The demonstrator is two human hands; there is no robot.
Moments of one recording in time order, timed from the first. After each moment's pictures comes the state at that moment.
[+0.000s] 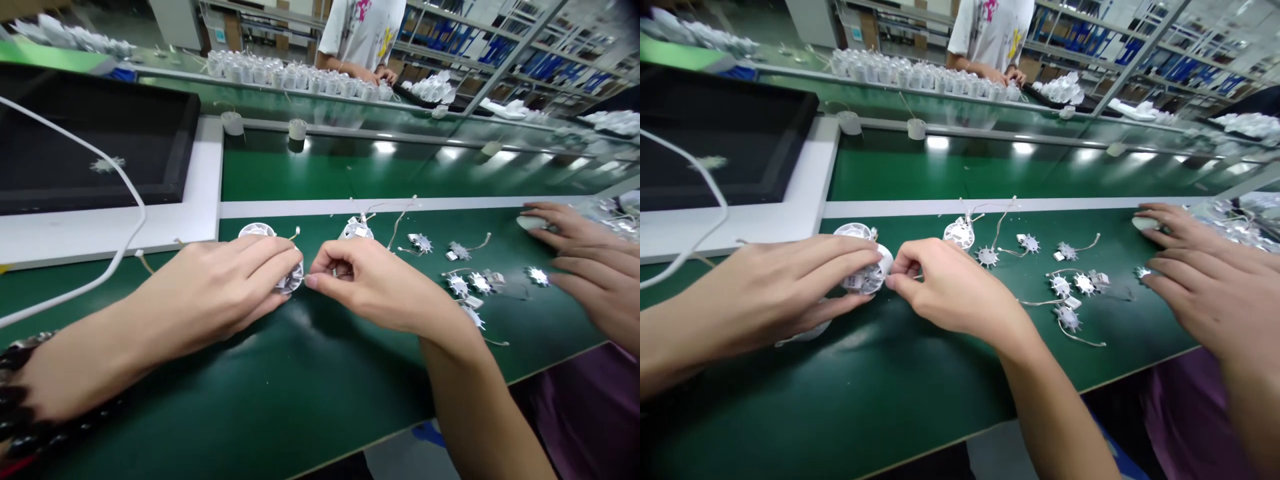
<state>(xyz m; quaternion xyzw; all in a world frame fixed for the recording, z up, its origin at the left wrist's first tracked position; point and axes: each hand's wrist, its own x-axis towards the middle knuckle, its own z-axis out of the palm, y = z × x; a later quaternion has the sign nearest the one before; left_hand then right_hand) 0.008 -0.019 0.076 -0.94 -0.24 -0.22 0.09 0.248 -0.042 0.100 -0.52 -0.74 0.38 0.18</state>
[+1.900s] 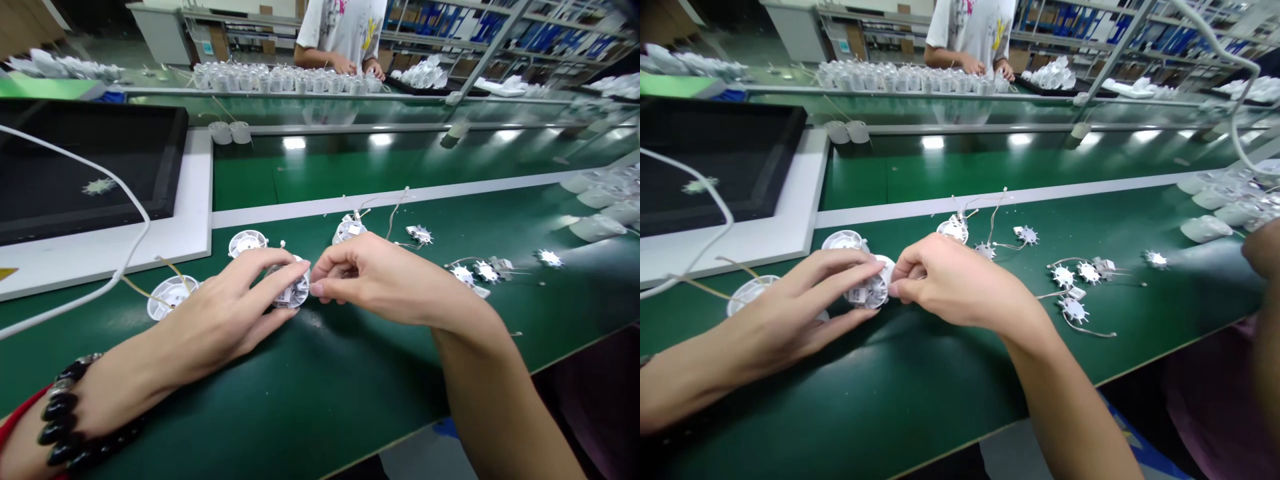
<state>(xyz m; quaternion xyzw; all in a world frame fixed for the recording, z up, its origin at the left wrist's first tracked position) 0.015 -0.025 0.055 -0.95 -0.22 -0.24 -0.01 0.264 -0.038 0.105 -0.52 -0.69 0.48 0.15</state>
